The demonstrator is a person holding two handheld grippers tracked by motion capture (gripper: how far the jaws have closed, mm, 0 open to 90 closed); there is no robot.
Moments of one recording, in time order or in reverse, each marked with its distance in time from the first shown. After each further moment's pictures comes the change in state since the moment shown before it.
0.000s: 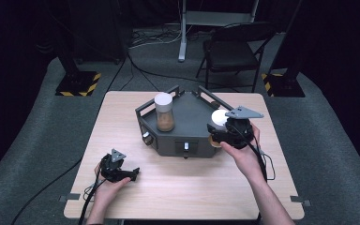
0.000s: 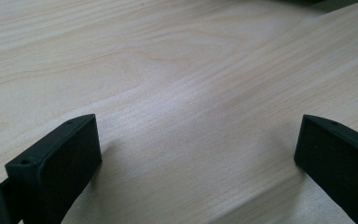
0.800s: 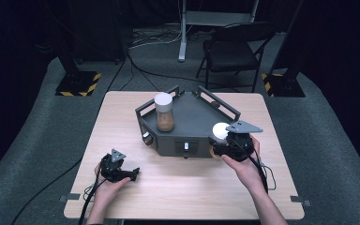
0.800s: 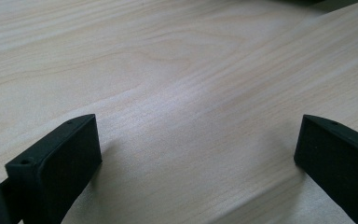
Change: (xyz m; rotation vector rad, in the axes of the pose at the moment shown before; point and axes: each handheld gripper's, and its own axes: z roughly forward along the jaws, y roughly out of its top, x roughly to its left) left arm 0.000 0.000 0.000 0.000 0.000 0.000; right arm 0.001 -0.035 -0.001 0.029 0.020 -0.010
